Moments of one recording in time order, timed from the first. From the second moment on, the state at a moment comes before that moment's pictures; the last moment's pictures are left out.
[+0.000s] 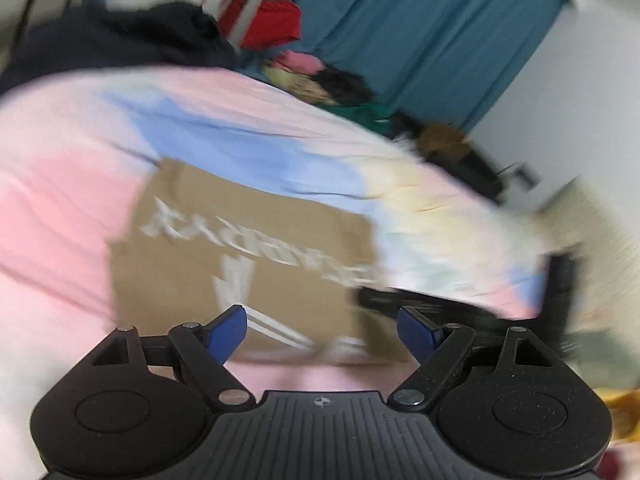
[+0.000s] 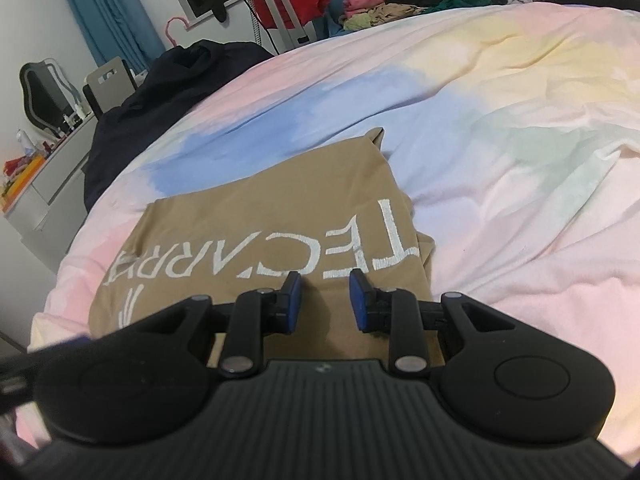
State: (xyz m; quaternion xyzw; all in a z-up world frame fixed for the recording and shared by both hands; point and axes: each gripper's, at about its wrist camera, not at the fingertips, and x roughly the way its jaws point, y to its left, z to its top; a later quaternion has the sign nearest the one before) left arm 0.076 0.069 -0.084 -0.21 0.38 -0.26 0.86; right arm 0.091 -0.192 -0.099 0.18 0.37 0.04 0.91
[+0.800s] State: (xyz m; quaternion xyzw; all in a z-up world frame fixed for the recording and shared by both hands) left arm 0.123 0.141 -0.182 -0.48 0.42 -0.12 0.76; right arm 0.093 -0.195 -0.101 0.20 0.37 0.03 0.91
